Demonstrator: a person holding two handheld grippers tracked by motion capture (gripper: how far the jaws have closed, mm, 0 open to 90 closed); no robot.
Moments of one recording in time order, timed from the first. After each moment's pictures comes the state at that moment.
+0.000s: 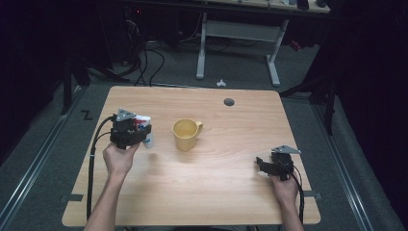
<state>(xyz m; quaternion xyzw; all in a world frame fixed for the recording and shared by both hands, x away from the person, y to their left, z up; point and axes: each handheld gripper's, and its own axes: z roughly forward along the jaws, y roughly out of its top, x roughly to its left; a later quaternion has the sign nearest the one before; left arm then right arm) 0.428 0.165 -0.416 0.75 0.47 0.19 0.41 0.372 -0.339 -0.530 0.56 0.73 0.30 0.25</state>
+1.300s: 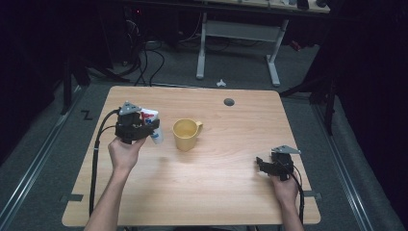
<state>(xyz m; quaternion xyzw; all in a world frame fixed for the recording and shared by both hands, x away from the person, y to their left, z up) 0.429 0.148 -0.391 0.75 0.44 0.17 0.46 0.372 -0.339 -0.530 0.56 0.73 0.30 0.25</state>
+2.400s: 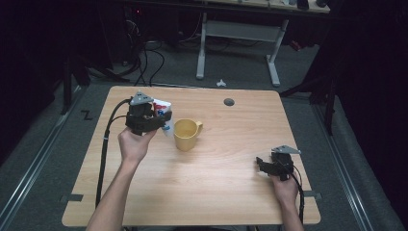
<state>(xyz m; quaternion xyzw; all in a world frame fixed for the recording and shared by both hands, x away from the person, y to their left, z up) 0.437 0.117 -0.361 0.77 0.40 0.16 0.47 0.372 -0.339 -0.530 0.56 0.73 0.30 0.25</state>
